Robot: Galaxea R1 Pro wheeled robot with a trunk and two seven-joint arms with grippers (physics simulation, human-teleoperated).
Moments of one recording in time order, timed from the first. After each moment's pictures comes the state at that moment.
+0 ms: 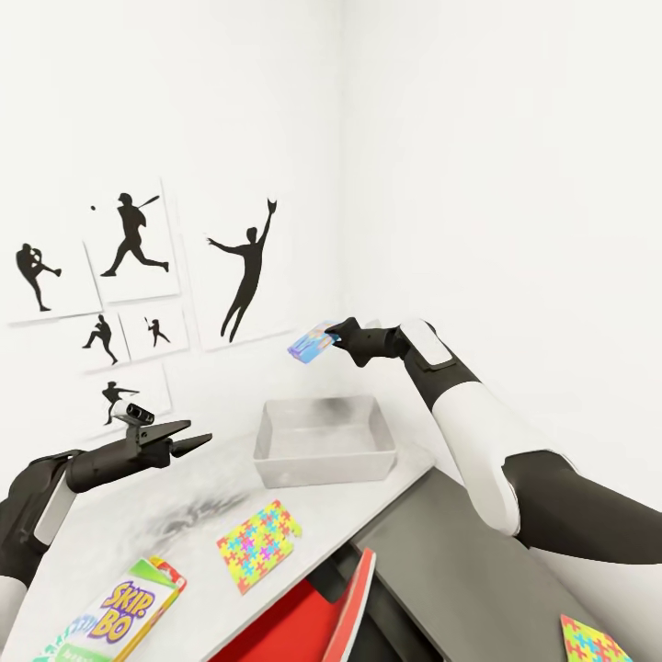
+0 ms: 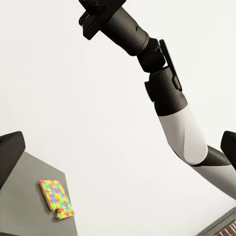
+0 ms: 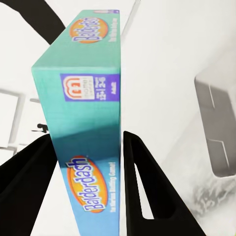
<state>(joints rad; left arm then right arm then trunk) -0.60 0.37 0.17 -1.02 0.41 1.04 -1.57 -1.30 0.17 0.07 -0.50 -1.28 0.67 -0.30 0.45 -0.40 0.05</state>
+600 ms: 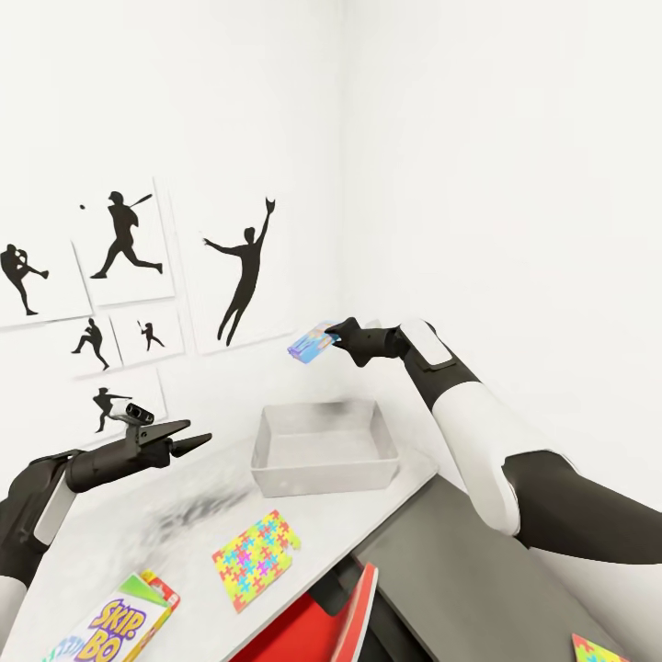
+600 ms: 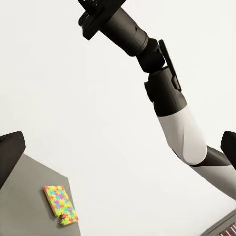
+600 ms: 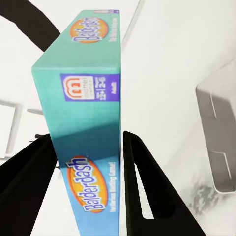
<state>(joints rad) -0.60 0.37 0.17 -1.02 0.41 1.04 -1.57 -1.30 0.17 0.07 -0.50 -1.28 0.67 -0.30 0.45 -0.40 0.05</state>
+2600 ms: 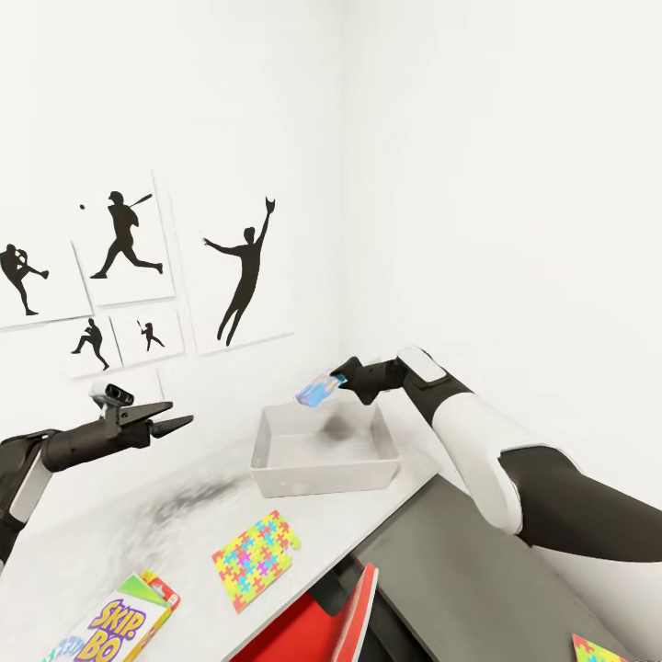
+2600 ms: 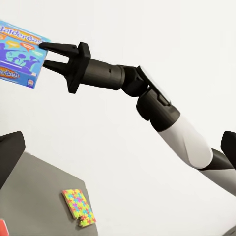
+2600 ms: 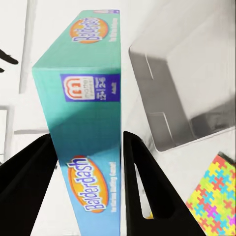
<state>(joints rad) -0.68 0.45 0.16 -0.99 0.41 1.04 -1.57 -1.30 0.16 0.07 -0.26 -1.26 0.69 -0.34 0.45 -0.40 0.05</state>
